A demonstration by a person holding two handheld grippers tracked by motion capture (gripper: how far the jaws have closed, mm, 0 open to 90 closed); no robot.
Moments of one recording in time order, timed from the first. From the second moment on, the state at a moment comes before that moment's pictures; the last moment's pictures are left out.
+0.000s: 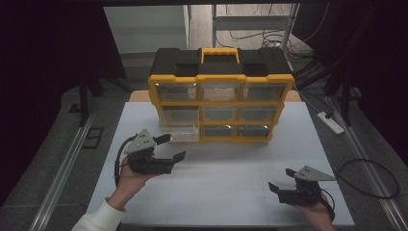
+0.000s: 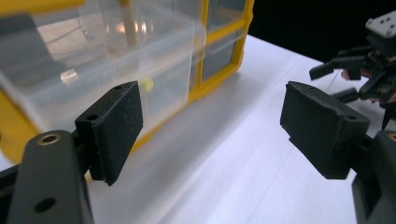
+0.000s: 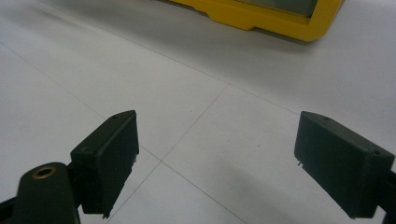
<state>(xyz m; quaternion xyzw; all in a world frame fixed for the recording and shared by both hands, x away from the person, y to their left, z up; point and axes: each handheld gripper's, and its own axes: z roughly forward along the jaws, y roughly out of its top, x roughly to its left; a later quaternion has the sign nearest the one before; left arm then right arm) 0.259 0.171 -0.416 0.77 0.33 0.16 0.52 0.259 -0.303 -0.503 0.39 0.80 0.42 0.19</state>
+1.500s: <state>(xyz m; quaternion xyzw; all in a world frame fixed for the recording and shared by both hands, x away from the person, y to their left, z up) 0.248 0.192 -0.509 0.80 0.38 0.14 0.44 0.258 -0.306 -0.504 0.39 0.79 0.42 0.19</state>
